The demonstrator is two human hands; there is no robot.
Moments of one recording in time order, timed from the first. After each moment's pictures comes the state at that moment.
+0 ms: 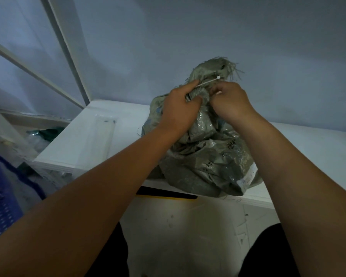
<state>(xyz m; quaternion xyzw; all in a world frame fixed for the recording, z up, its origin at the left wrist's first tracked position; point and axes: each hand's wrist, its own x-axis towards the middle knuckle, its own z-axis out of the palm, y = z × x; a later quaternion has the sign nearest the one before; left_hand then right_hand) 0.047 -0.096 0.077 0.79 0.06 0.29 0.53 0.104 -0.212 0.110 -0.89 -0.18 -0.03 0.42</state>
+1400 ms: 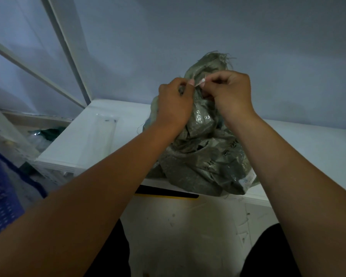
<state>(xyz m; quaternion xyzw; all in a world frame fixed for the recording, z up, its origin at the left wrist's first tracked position) 0.050 -0.088 0.081 0.78 0.13 0.32 0.52 0.101 -0.201 0.106 -0.72 -0.19 -0.06 0.66</state>
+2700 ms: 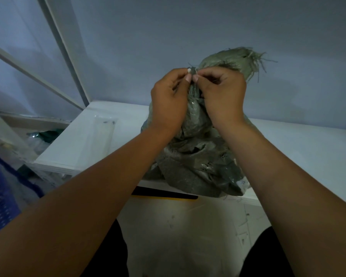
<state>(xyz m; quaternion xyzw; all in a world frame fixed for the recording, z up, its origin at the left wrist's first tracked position) 0.045 -0.086 0.083 0.69 0.00 0.43 0.58 0.085 -0.189 0.108 -0.73 -0.24 -0.20 0.61</state>
